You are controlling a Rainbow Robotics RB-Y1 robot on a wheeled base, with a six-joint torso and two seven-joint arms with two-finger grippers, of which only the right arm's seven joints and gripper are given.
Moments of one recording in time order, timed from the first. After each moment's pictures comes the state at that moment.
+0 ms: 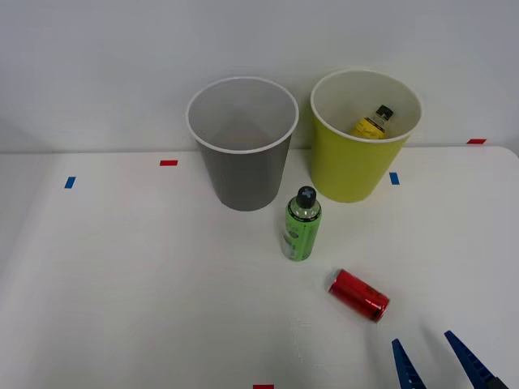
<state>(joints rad) 0.88 -0.16 0.02 -1.82 0.50 -0.80 0.64</state>
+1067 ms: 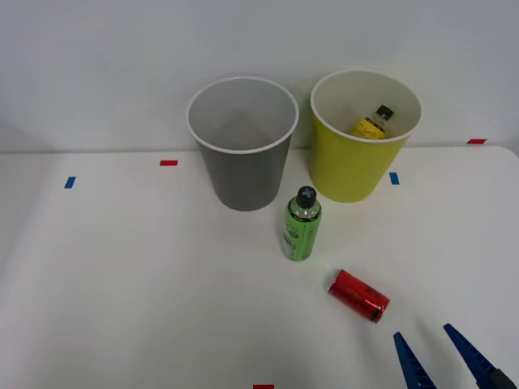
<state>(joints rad) 0.91 -0.37 0.14 -1.98 0.28 -0.64 0.71</state>
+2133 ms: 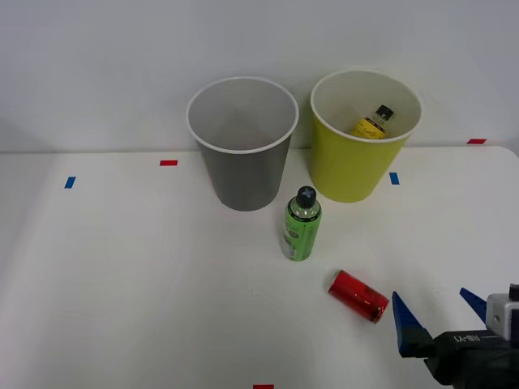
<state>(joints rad) 0.86 -0.58 0.26 -2.54 0.42 0.38 0.75</state>
